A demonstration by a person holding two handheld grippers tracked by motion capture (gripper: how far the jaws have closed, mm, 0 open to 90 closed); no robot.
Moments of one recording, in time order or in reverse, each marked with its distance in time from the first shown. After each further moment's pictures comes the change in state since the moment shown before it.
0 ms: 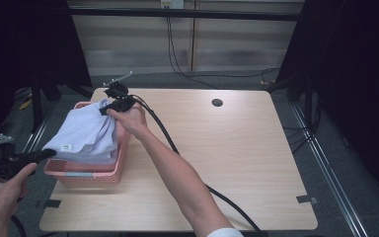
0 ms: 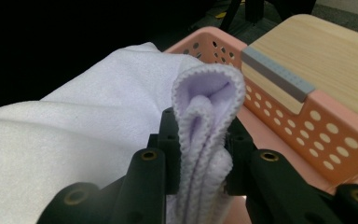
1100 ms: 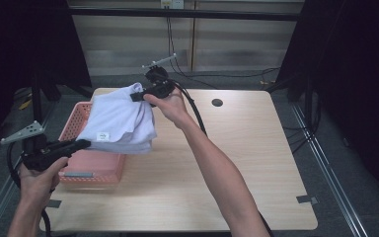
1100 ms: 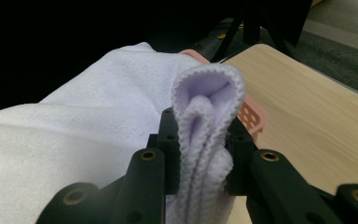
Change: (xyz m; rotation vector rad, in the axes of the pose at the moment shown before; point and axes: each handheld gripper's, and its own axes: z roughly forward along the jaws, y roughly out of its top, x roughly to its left) left arm -0.100 0.034 0.014 -0.103 -0.229 0.159; right arm -0.039 0.000 -0.126 -0.071 0.041 -0.060
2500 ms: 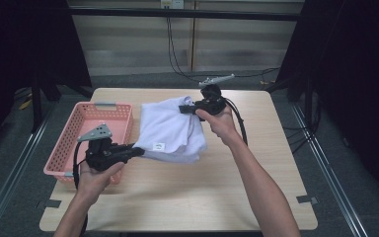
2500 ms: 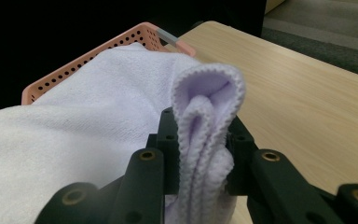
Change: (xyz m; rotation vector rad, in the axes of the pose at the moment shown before) left arm -0.075 -0.006 0.099 0.117 -0.190 0.092; right arm -0.055 -0.094 -0.099 -0.062 -0.073 0.055
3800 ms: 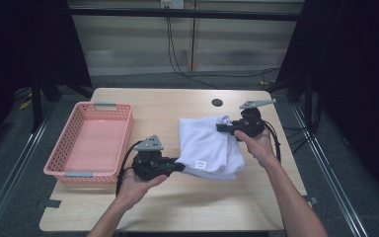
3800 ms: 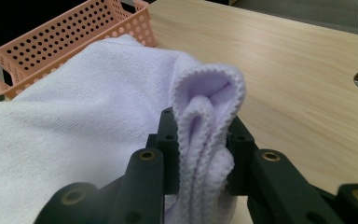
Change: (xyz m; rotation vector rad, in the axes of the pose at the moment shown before) left arm -0.060 -0.001 0.088 0.130 -0.133 0.093; right arm -0.035 -0.086 -0.081 -0.003 -0.097 0.037
